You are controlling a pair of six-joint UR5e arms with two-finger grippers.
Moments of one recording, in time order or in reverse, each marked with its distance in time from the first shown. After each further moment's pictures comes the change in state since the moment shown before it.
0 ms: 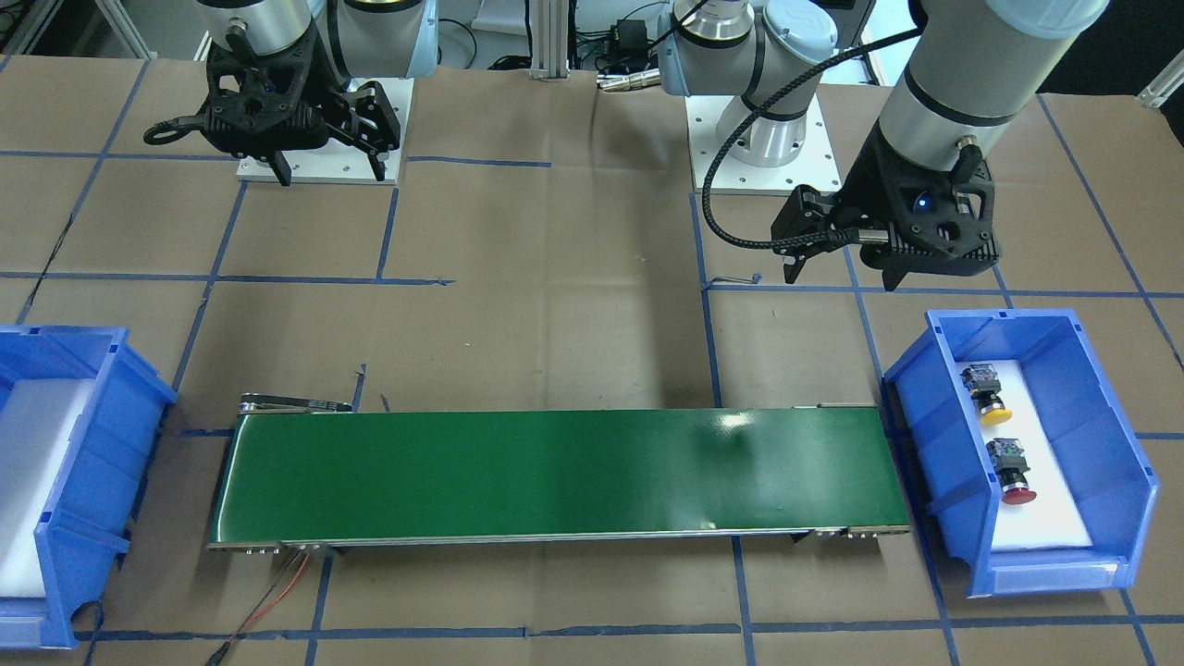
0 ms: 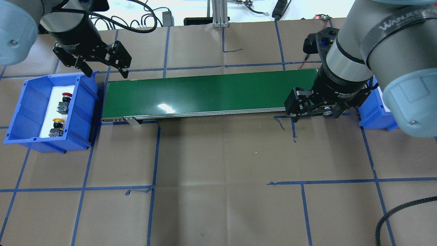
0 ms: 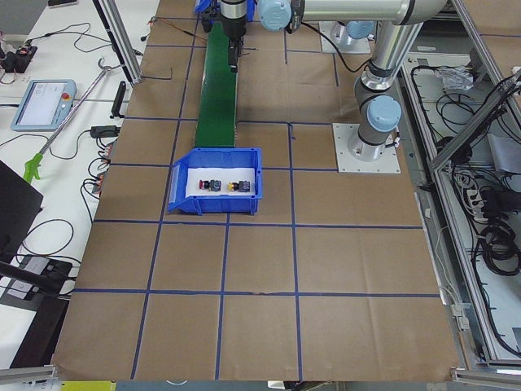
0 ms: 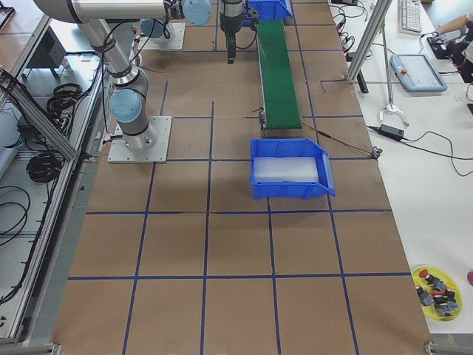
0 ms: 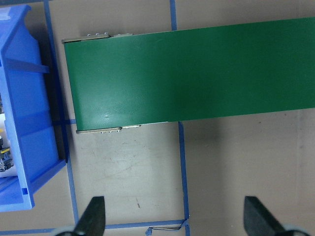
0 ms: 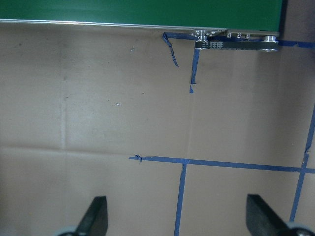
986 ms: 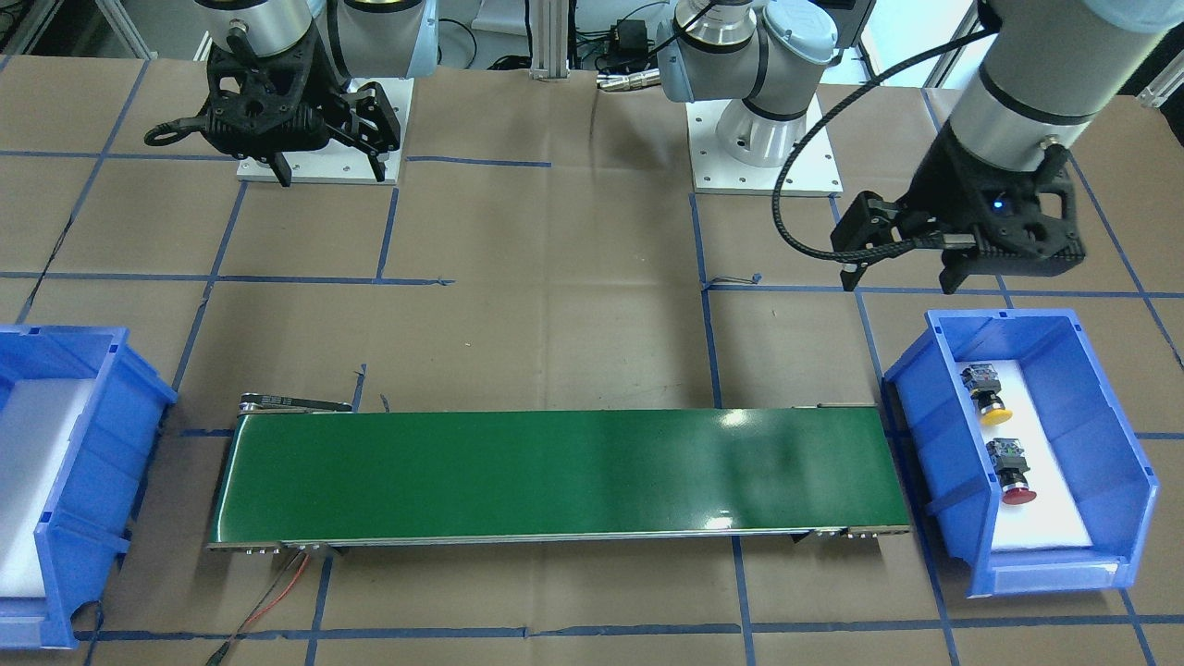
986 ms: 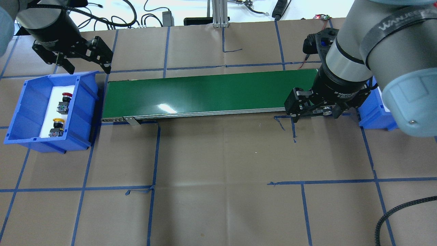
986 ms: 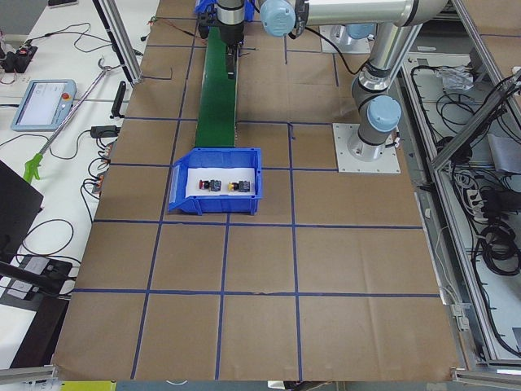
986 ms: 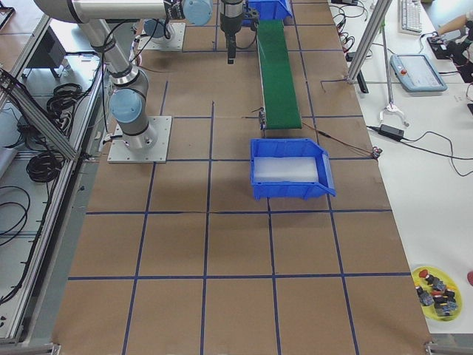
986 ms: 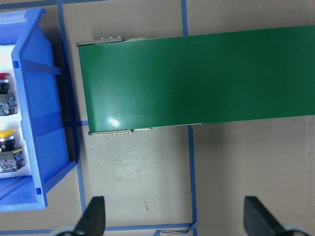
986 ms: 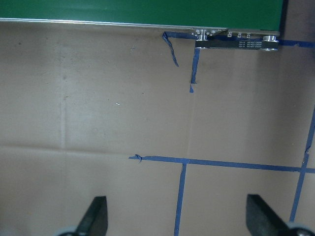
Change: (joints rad) left arm 0.116 0.011 0.003 0.016 0.004 0.060; right arm 0.000 0.002 0.001 0.000 0.000 -0.002
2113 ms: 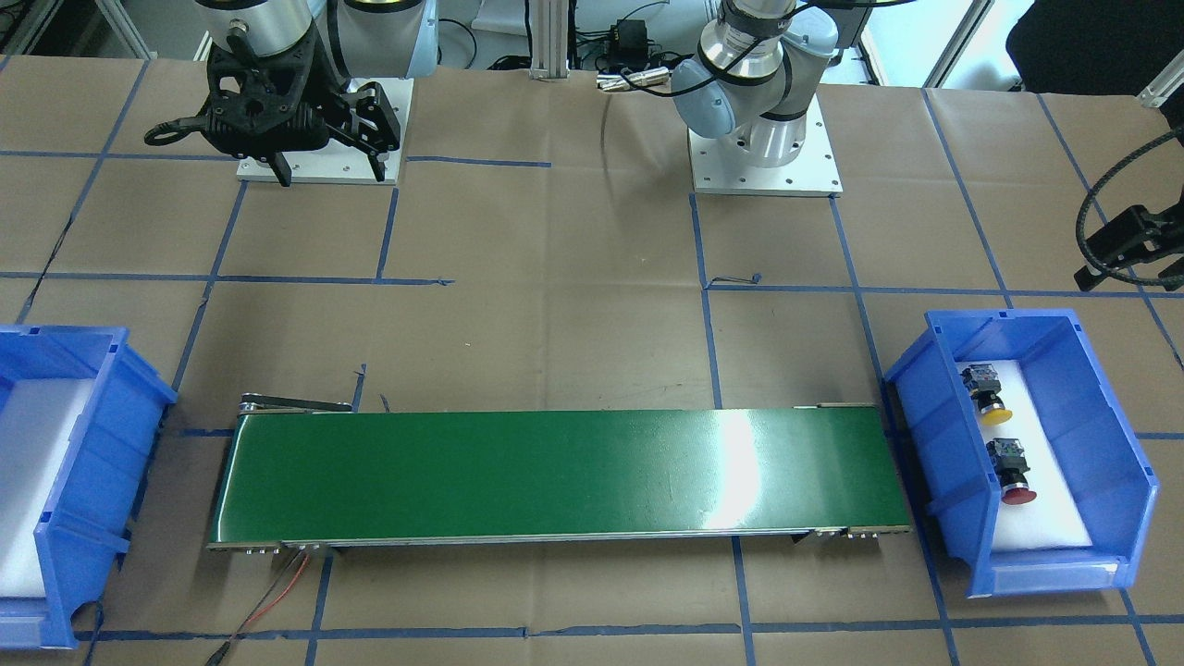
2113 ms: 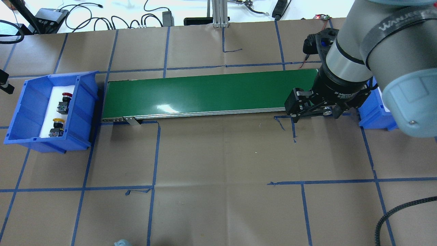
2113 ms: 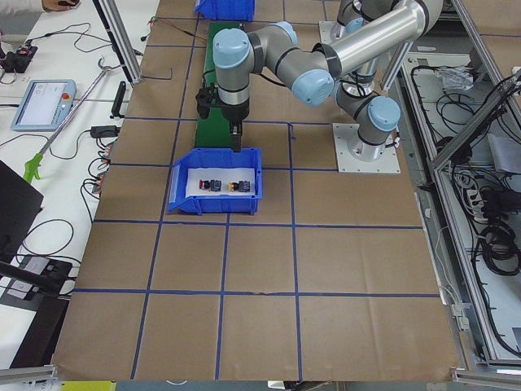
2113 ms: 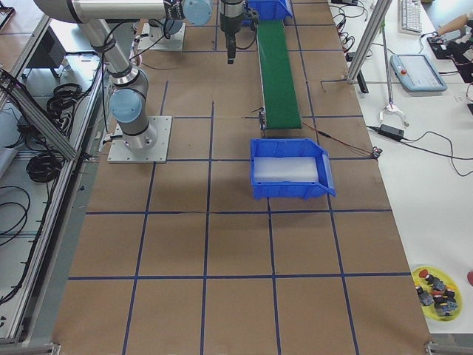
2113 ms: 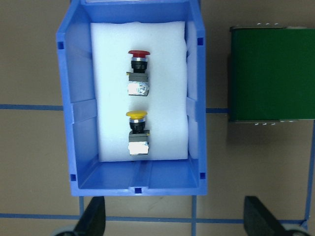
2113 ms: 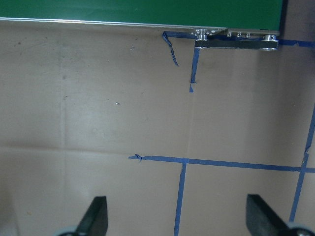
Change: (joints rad) left arm 0.469 -0.058 -0.042 0.069 -0.012 0.420; right arm -0.001 -0.001 0.001 0.000 0.000 0.000
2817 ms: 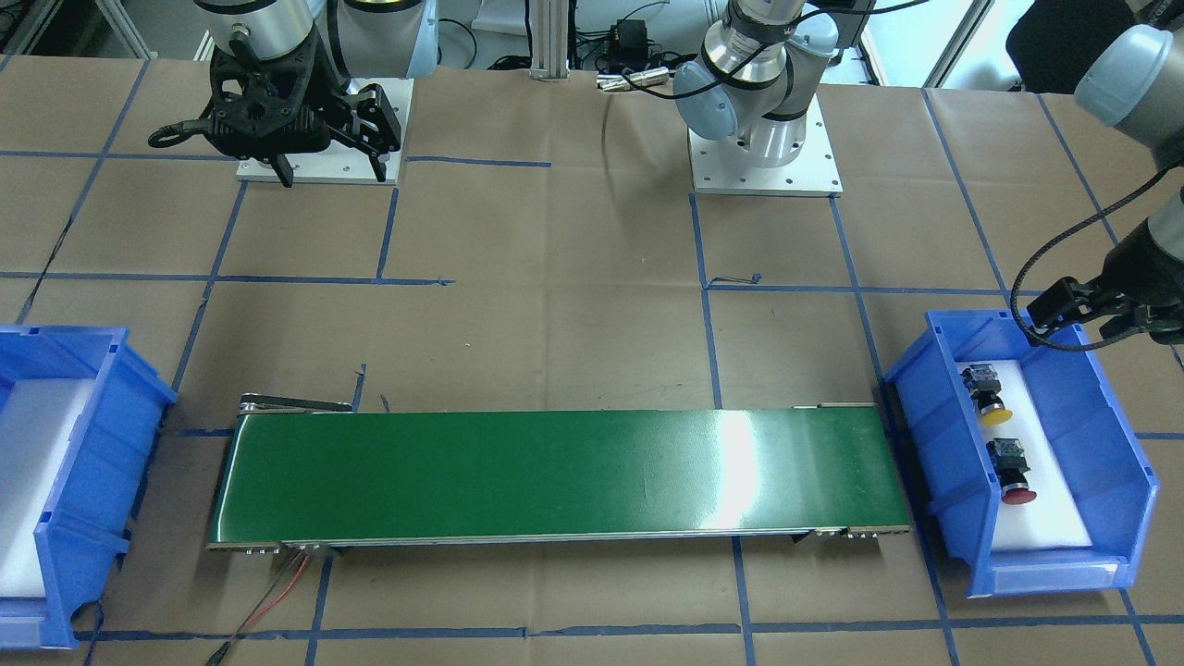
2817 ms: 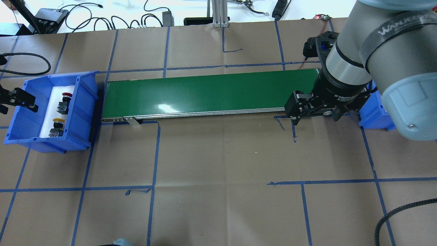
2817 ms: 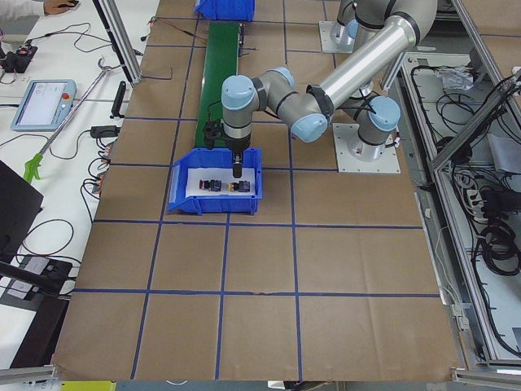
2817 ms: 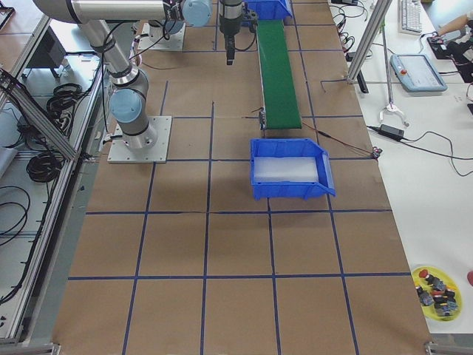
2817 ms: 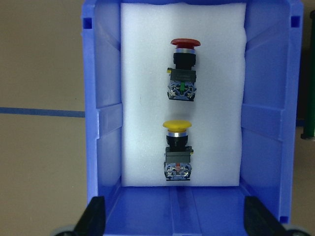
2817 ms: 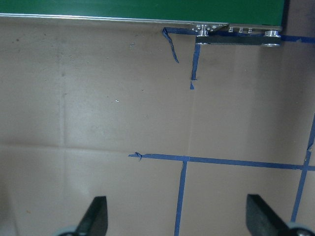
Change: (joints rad) left arm 0.011 -0.035 -0.233 0.310 -0.004 0.004; right arm -0.002 -0.006 0.018 -0.005 0.003 -0.001
